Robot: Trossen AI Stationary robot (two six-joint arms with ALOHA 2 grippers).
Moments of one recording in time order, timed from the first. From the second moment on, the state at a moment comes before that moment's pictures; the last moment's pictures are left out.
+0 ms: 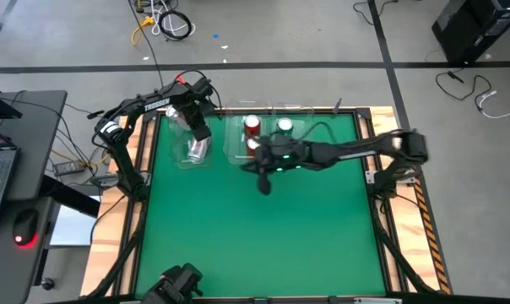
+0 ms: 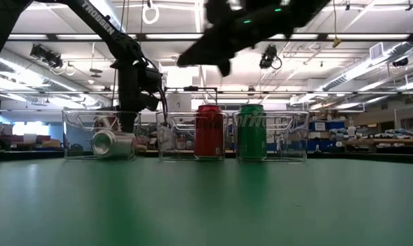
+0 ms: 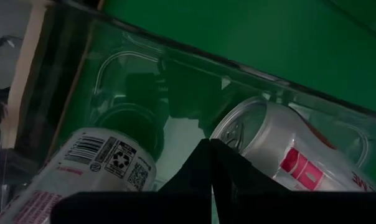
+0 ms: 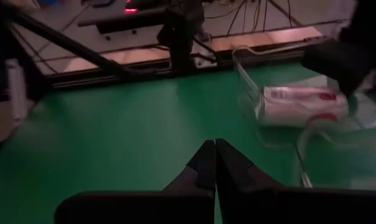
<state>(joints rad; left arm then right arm) 0.88 1.78 1.30 -0.97 0.04 0.40 -0.08 1.70 1.13 0.18 -0.08 0.11</state>
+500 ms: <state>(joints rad) 0.88 1.78 1.30 -0.96 0.08 0.43 -0.07 2.16 1.68 -0.03 0.04 0.02</state>
